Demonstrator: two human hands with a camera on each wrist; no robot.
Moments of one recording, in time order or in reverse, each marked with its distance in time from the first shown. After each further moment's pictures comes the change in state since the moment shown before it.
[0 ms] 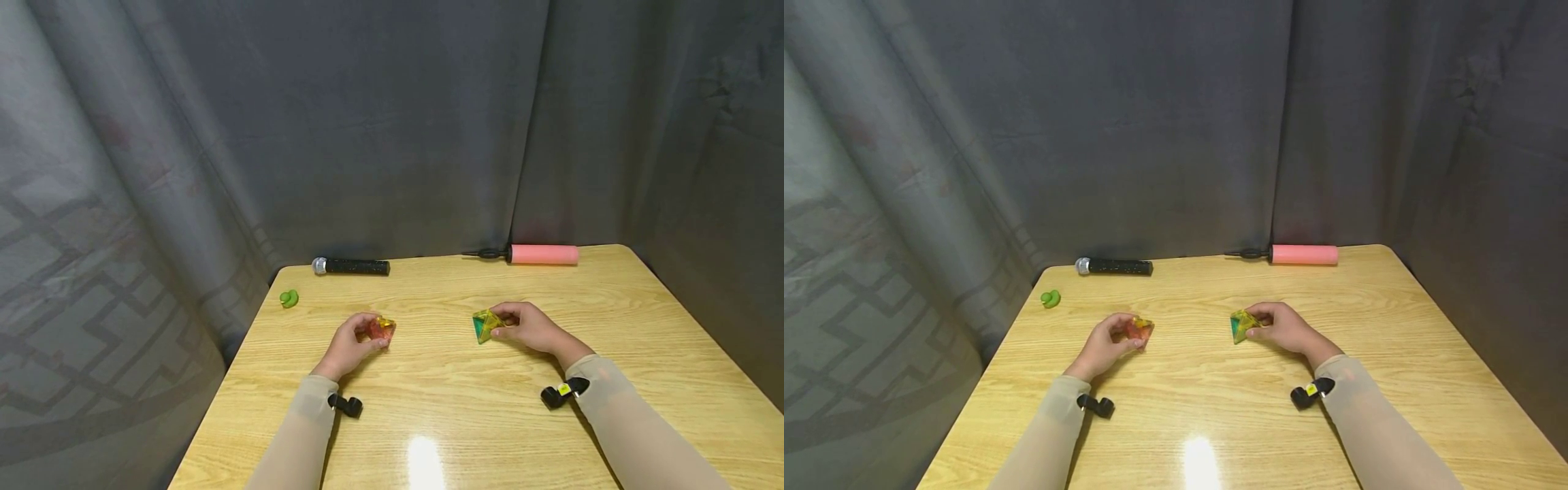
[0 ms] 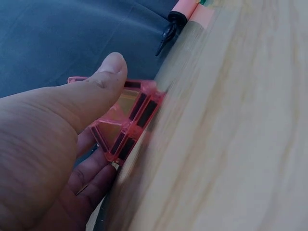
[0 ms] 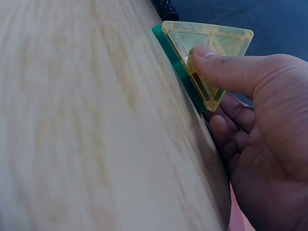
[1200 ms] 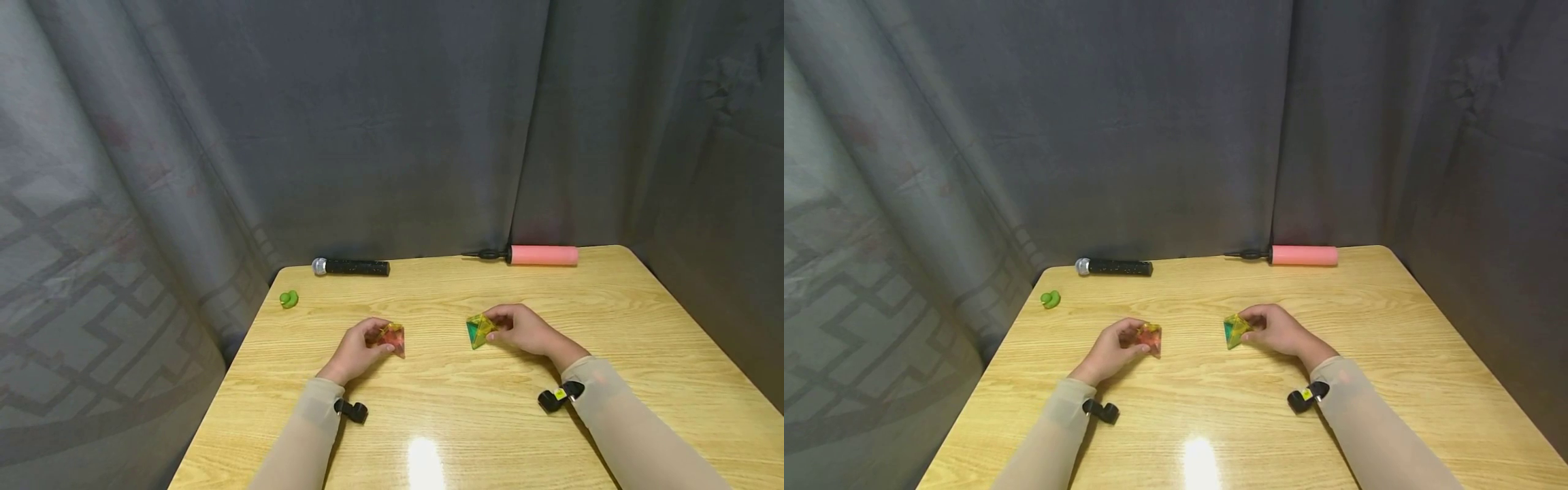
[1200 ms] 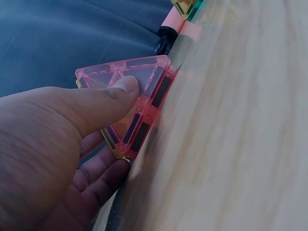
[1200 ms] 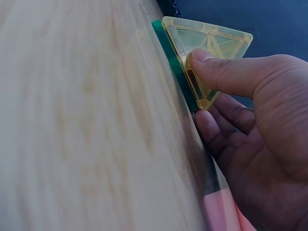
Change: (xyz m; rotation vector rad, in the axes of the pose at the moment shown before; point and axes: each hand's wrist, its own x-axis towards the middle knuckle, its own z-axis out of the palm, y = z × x) left_hand -0.005 0.017 0.011 0.098 -0.077 0.036; right_hand 0.001 -0.011 0.007 0.014 -0.028 -0.036
